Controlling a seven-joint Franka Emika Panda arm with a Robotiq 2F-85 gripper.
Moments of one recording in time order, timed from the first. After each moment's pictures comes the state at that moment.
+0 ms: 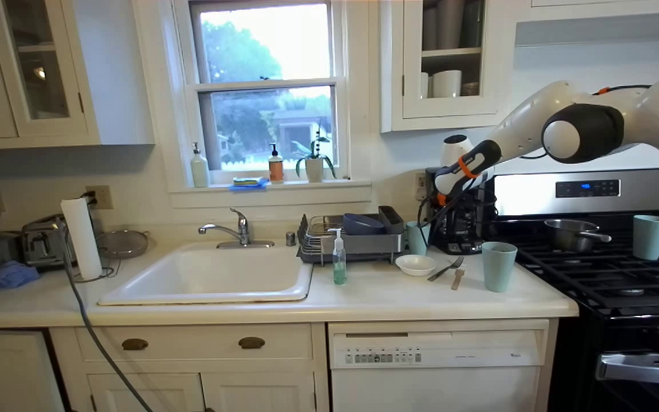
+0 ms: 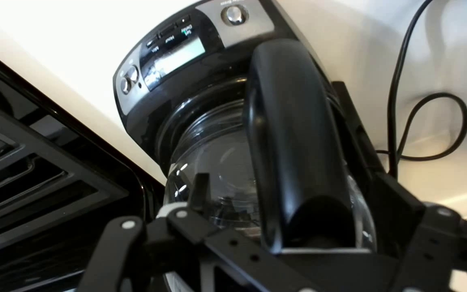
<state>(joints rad) -0.10 0.84 -0.32 -1.25 -0.14 2.49 0.90</state>
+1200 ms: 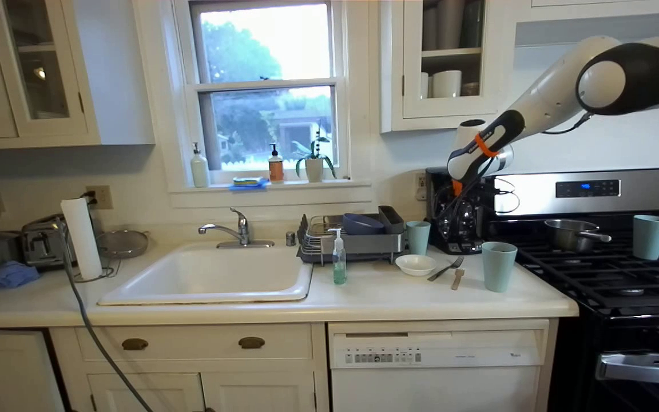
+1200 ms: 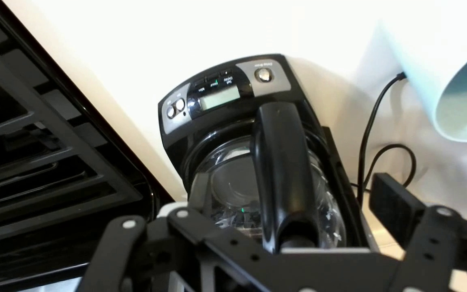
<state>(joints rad) -0.07 0.54 -0.28 -1.62 -0.13 2.56 0.70</state>
